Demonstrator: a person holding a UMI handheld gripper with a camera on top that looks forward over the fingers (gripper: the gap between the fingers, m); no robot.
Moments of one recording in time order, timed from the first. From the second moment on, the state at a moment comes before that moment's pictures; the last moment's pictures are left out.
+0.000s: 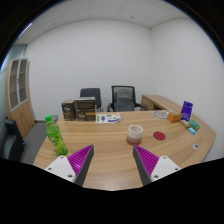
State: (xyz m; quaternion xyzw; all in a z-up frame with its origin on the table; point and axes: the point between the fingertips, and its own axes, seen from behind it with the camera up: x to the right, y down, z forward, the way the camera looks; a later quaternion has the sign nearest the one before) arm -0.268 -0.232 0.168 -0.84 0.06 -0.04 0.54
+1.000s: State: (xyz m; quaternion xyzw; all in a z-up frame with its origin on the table) arm -0.515 -0.054 0.077 -0.80 0.00 0.04 0.60
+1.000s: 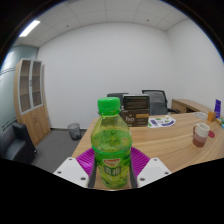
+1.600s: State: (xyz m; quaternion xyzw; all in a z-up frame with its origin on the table) arm -0.459 -0.042 0.112 -0.79 0.06 0.14 0.59
